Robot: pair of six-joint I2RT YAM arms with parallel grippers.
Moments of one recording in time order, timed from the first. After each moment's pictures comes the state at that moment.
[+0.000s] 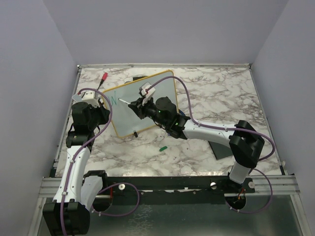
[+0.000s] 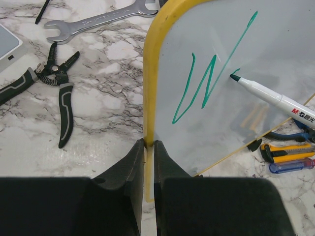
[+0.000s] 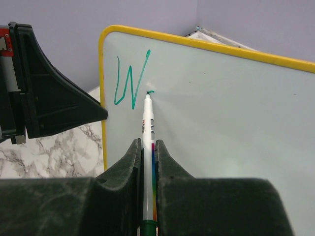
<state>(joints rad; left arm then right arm) 0.04 0.83 0.68 -0.25 0.23 -0.20 1.01 1.75 1.21 0.52 0.10 0.08</state>
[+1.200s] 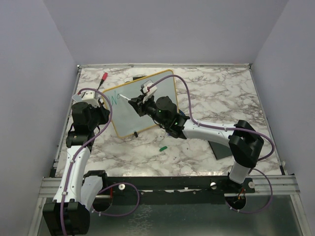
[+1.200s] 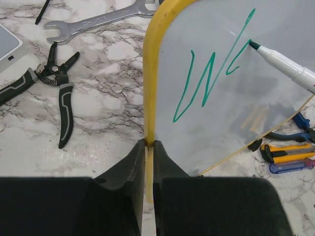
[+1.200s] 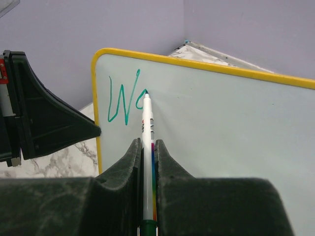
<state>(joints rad) 0.04 0.83 0.68 -0.25 0.23 -0.20 1.01 1.76 1.23 0.57 0.16 0.09</state>
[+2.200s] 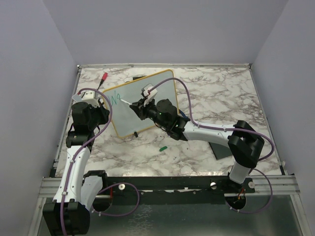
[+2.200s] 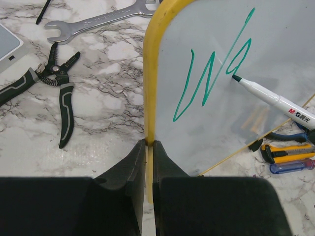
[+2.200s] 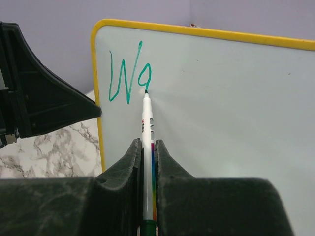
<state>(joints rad) 0.04 0.83 0.68 -0.25 0.23 -0.20 1.01 1.75 1.17 0.57 0.14 0.11</state>
